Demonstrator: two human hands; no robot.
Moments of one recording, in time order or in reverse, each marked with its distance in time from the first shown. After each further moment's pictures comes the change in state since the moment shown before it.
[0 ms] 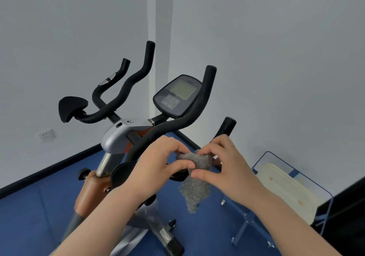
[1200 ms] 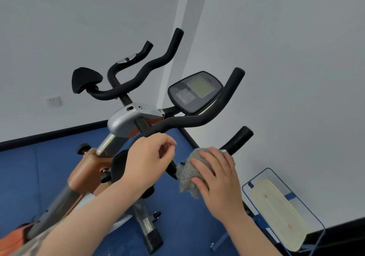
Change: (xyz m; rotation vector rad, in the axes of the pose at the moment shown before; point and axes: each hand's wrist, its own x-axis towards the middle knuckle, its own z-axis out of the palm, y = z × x) left_hand -0.013 -0.043 0.018 0.207 0.333 -0.288; right_hand 0.000 0.067 0.053 -0.651 0.136 -0.405
